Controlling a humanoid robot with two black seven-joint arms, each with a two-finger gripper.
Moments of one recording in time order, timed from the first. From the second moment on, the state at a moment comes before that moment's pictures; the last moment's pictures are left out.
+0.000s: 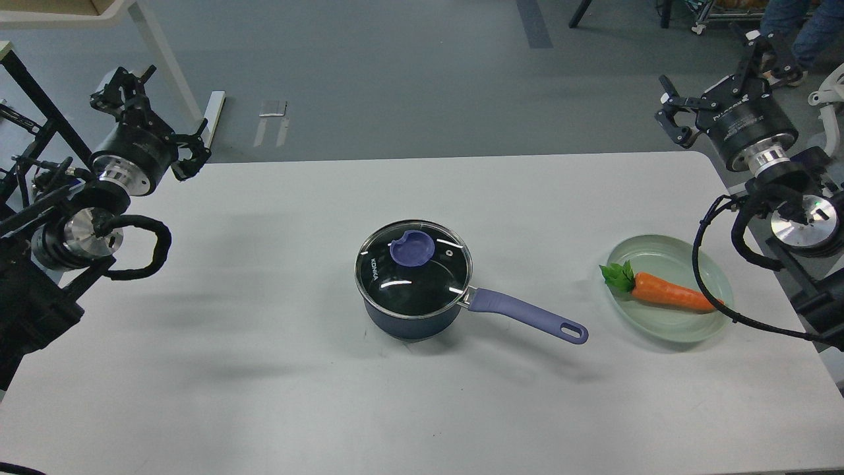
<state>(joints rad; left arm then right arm) -0.78 0.55 -0.58 -0.82 -0.19 -0.15 -0.31 0.71 -0.50 0.89 0.86 0.11 0.32 0.20</state>
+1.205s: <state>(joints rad) -0.78 0.60 -0.50 -0.90 0.09 -0.20 -0.31 1.52 -0.68 -0.26 1.38 -0.66 0.15 0.21</state>
